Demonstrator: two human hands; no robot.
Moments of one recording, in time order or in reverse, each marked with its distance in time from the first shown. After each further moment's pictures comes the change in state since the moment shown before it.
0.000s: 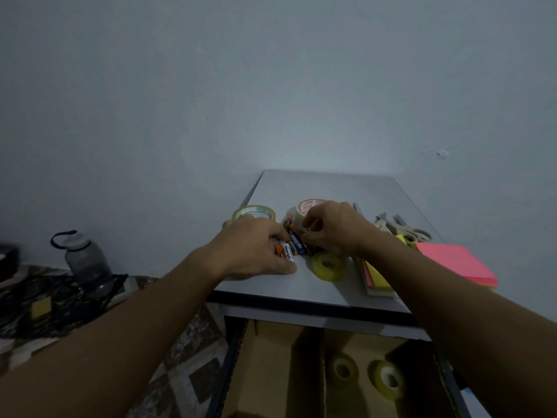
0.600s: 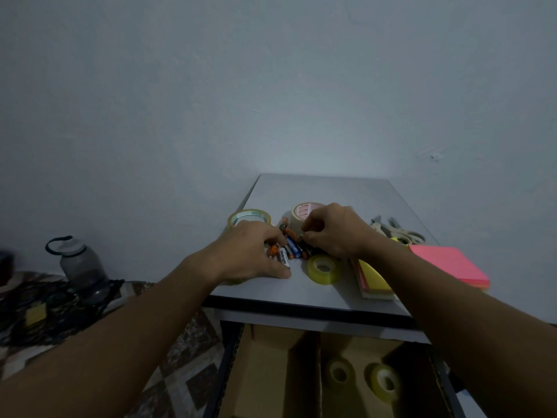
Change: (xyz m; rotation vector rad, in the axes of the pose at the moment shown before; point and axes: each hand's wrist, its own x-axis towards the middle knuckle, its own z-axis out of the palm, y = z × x) left_hand 0.005 -0.003 0.005 -0.147 -0.023 0.080; right_hand -0.002 0.012 -0.002 0.112 0.013 0.044
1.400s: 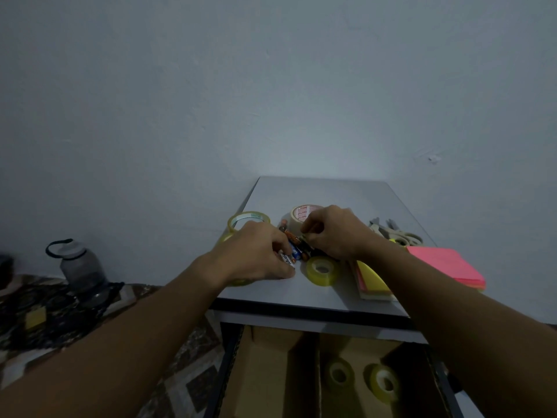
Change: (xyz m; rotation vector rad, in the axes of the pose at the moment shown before) left_hand 0.000 0.015 0.001 -0.049 0.048 0.003; right_hand 0.000 0.003 0.001 0.001 -0.003 0.004
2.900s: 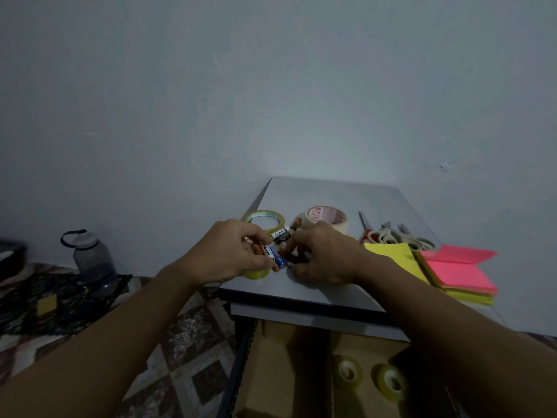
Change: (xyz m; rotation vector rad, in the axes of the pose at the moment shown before) left_hand -0.047 -0.034 -0.027 -0.255 0.156 -0.139; right_hand -0.015 -0.040 0.023 -0.201 -0.116 -0.274
